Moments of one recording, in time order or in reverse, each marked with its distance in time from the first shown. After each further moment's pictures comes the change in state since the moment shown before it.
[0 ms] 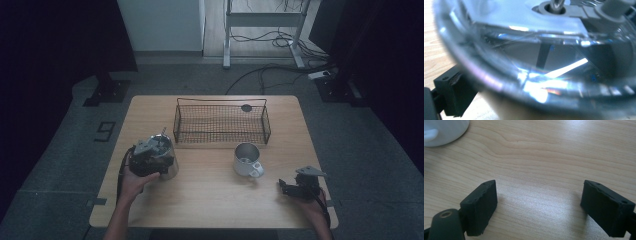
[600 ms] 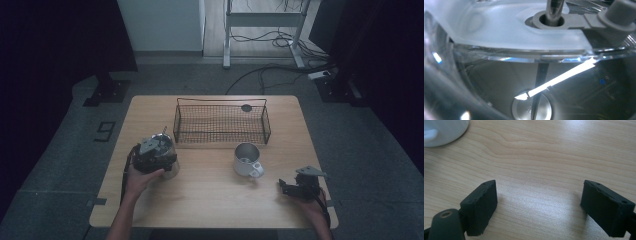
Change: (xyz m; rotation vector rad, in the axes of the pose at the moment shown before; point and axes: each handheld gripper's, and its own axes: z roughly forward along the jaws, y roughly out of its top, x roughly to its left) left arm -0.005 0.003 0.009 -0.026 0.036 0.040; right arm 0.000 0.000 0.000 0.000 -0.002 0.001
